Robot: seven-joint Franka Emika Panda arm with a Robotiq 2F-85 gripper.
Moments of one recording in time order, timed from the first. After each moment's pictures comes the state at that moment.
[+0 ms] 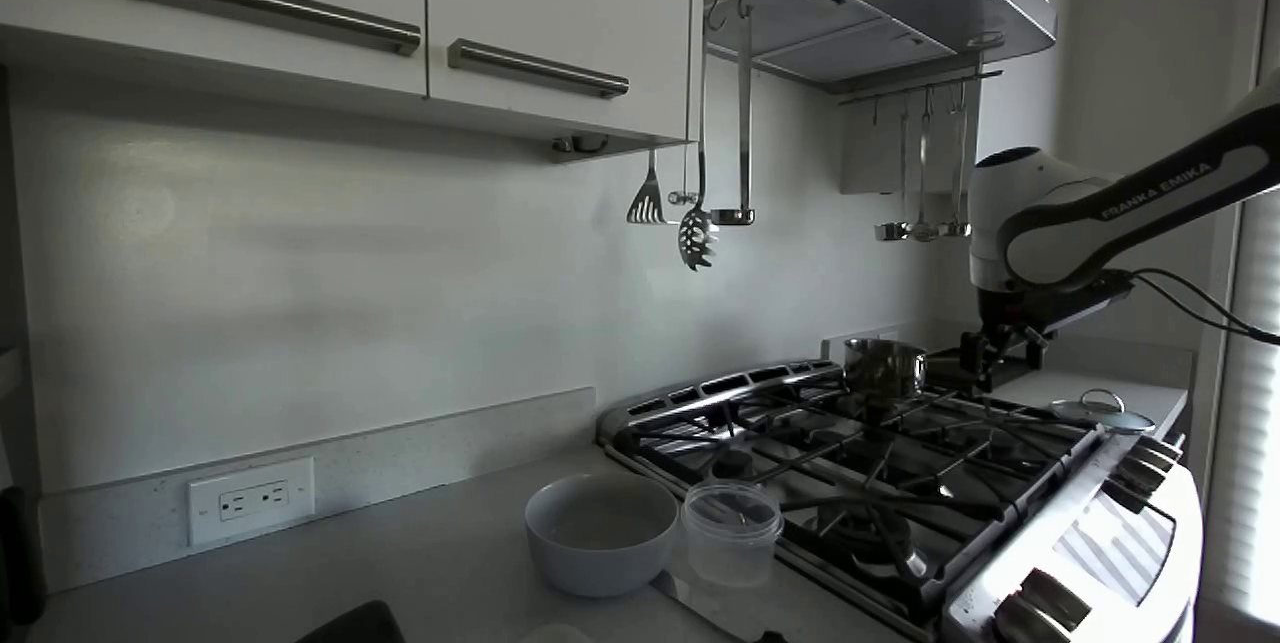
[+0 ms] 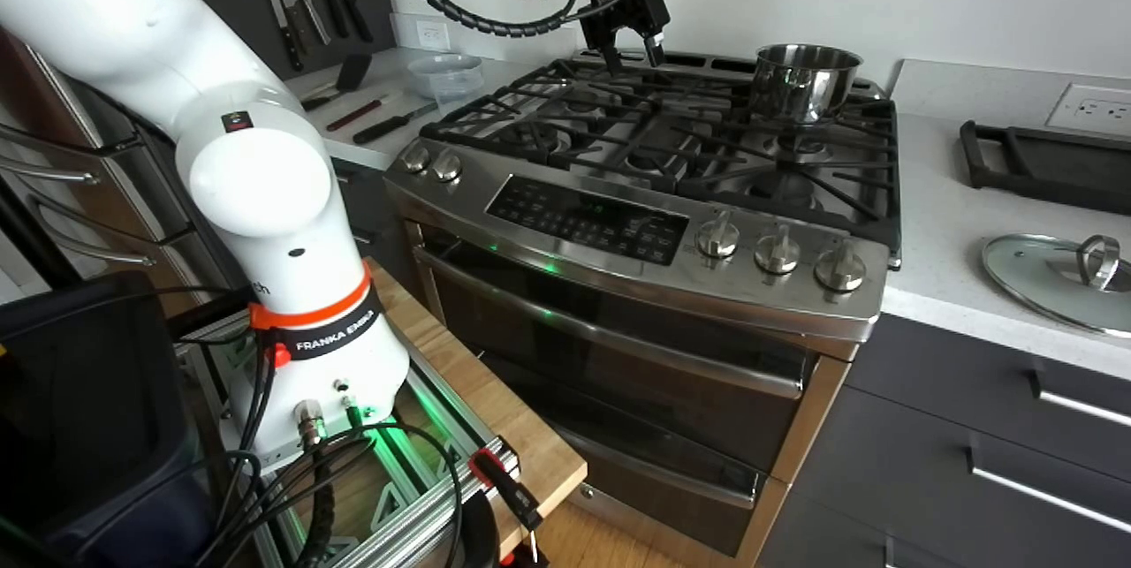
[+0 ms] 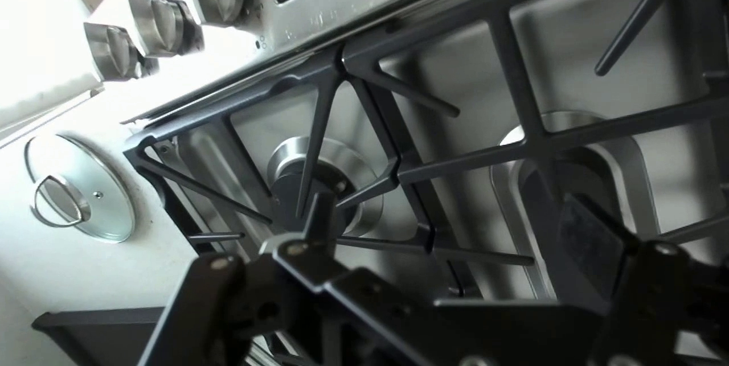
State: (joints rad) arm -0.16 -0.42 0.13 -2.43 -0.40 2.19 0.27
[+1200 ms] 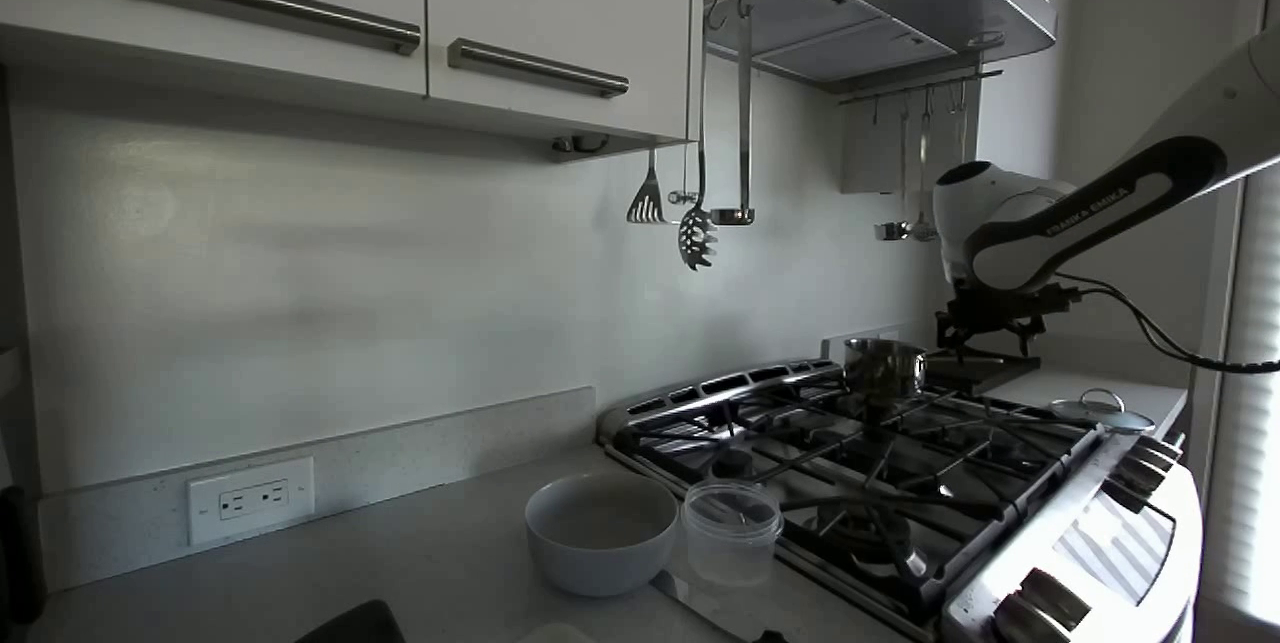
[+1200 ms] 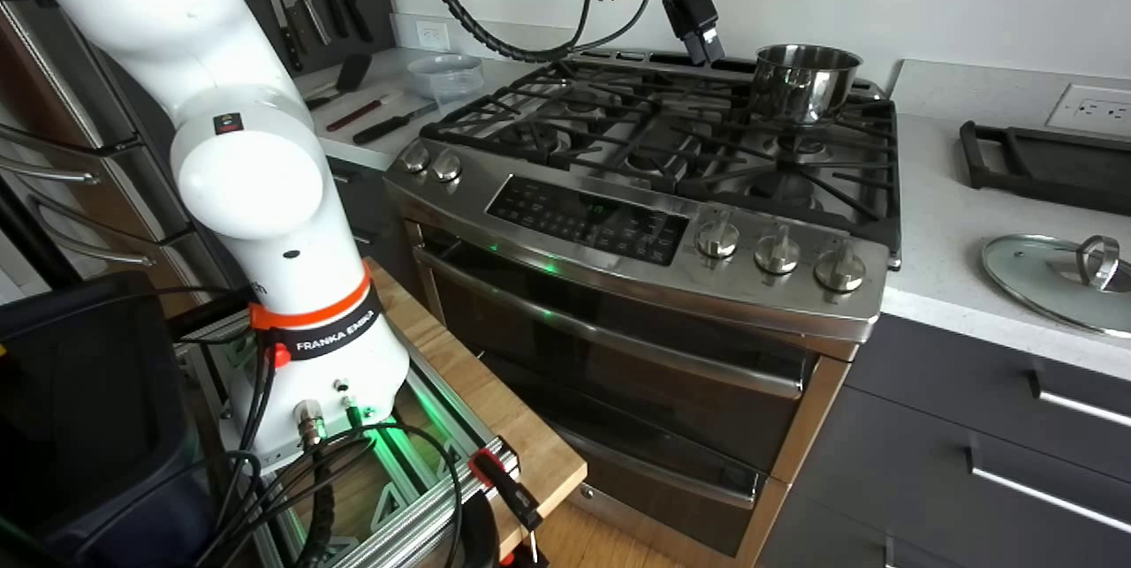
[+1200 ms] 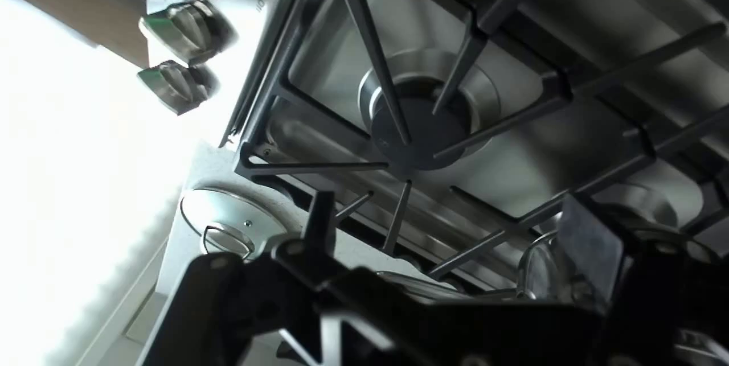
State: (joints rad) arm -0.22 -0.17 0.12 -2.19 -0.61 2.20 0.92
